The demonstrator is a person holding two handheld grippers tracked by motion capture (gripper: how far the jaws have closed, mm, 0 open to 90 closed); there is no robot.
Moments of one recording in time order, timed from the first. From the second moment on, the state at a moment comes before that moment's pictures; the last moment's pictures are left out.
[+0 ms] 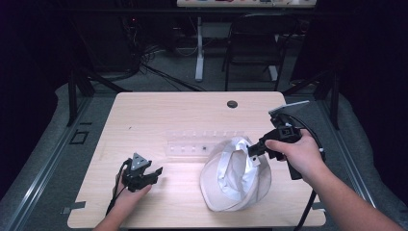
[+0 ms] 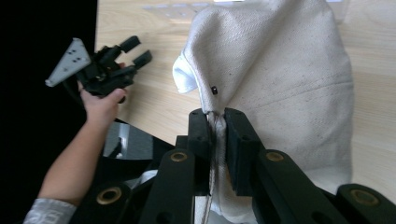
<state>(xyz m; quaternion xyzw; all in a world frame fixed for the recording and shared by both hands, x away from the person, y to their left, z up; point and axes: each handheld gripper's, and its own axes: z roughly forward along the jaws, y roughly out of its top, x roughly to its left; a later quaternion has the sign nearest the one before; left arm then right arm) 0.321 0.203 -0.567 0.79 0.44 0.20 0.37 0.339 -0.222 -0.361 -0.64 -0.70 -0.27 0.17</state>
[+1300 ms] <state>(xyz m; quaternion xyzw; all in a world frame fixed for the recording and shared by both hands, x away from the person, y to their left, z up) 0.319 0.198 -0.567 0.80 0.43 0.20 0.37 0.346 -0.235 -0.337 -0.61 -0.64 -0.41 0.23</state>
